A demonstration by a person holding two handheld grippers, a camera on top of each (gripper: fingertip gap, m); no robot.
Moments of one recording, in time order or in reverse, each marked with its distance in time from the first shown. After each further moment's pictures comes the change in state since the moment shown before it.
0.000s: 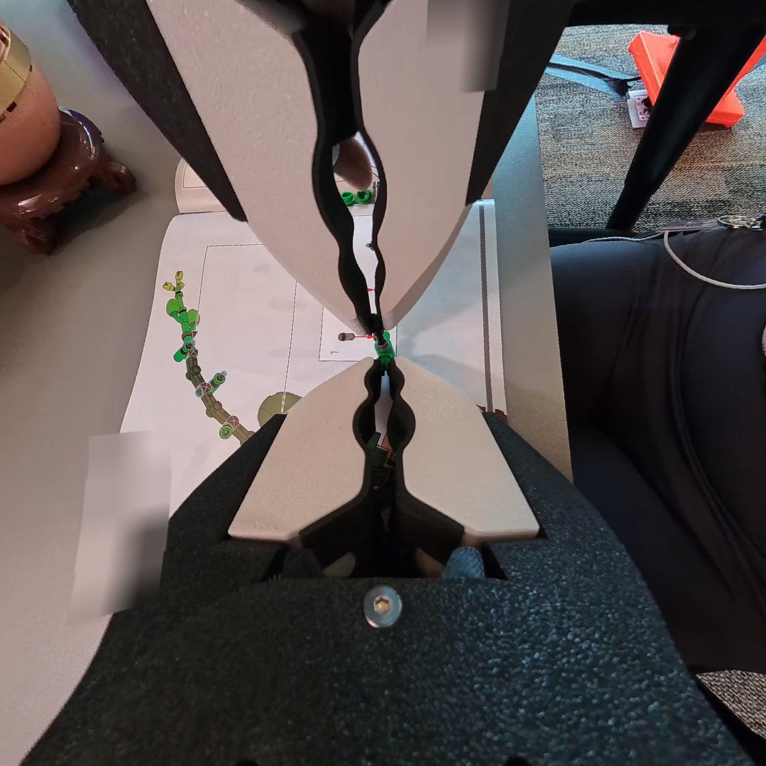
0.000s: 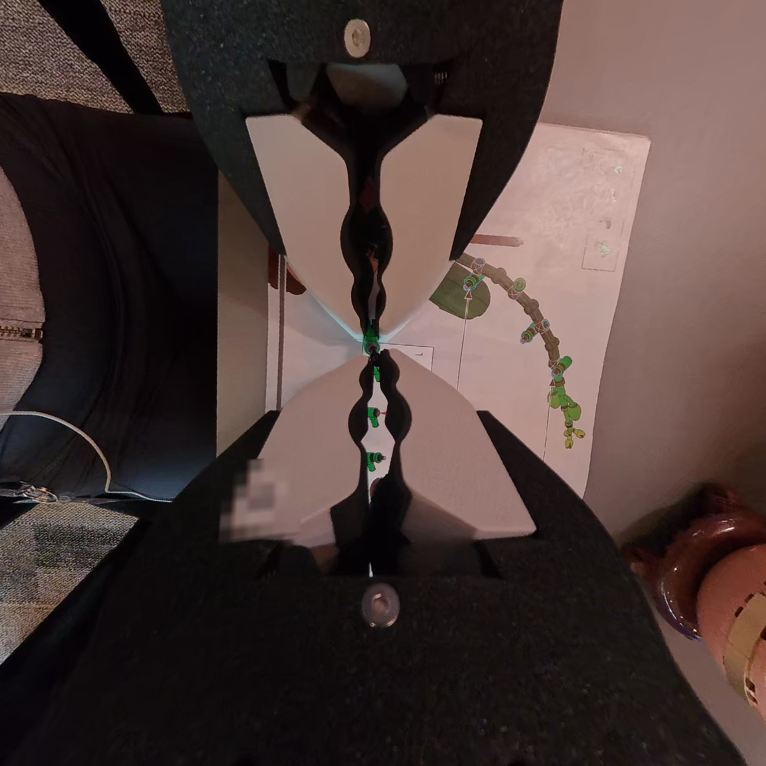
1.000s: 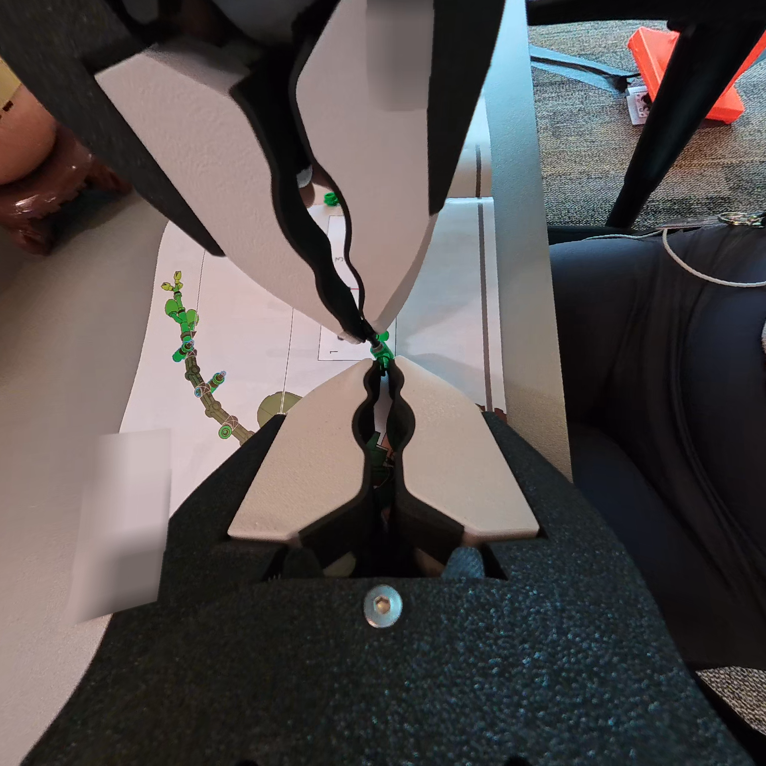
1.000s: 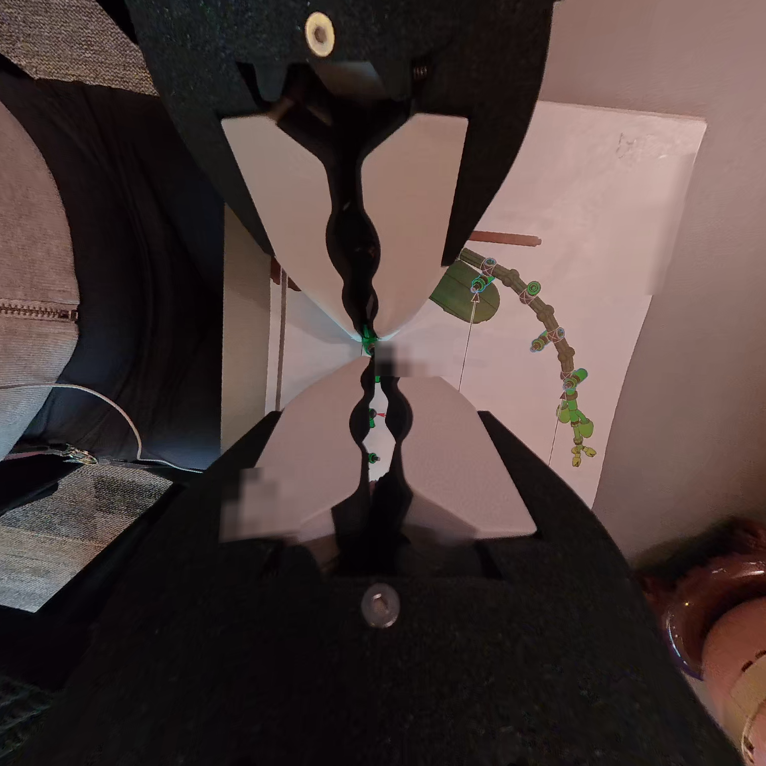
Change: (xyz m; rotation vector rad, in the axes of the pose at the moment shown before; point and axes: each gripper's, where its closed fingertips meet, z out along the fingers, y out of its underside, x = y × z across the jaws) left arm 0.000 0.000 0.000 -0.004 0.002 0.004; right arm 0.003 0.000 0.004 -0.057 -0.124 0.003
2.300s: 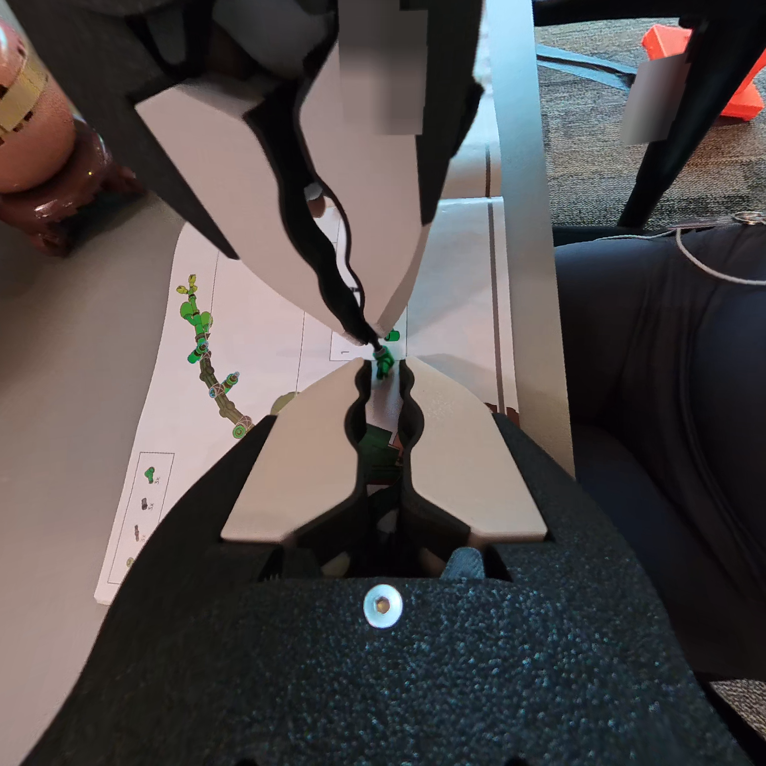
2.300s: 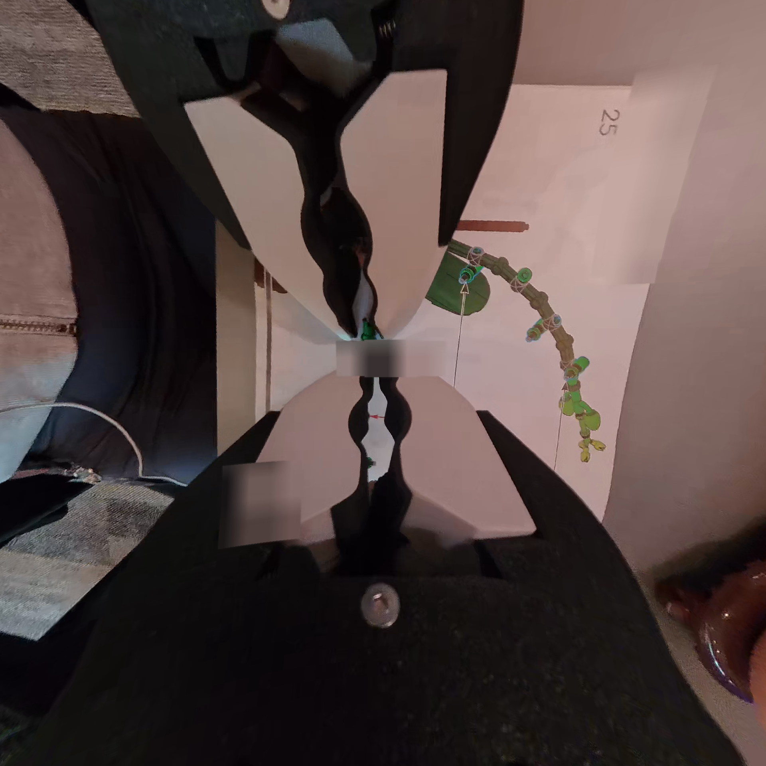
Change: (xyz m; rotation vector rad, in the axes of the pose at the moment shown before) left arm -0.001 0.000 -0.001 0.005 -0.026 0.011; right arm 0.003 0.005 0.005 0.044 -0.003 0.049
